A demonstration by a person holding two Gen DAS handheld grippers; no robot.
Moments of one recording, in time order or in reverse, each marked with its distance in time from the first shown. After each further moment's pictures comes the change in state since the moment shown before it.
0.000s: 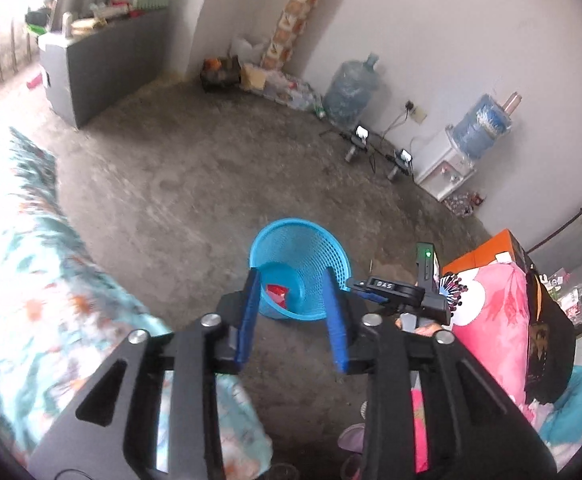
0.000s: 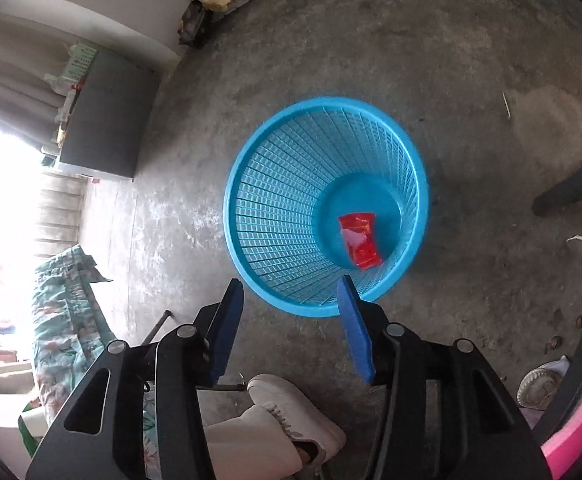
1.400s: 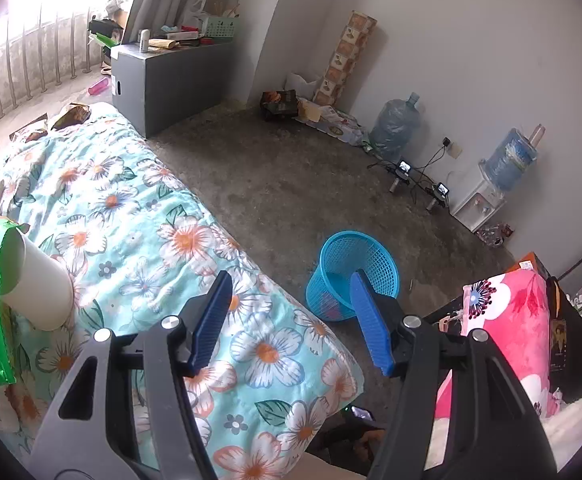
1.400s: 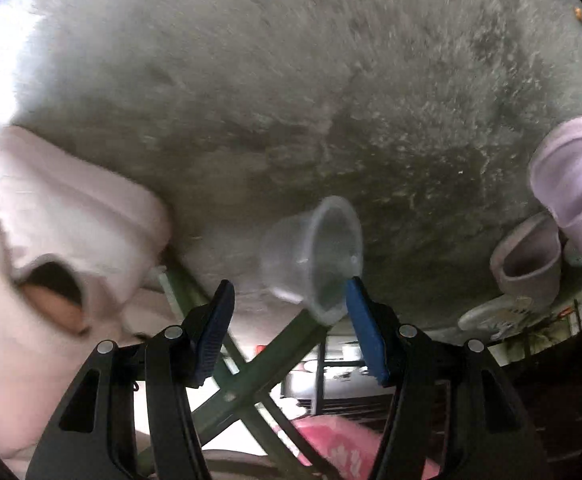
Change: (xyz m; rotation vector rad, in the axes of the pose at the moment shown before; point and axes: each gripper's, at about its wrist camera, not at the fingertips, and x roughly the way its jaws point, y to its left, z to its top) left arm -0.105 0.075 -0.067 -0.066 -0.128 0.136; right arm 0.238 -0.186 -0.343 0.301 1.020 -0.442
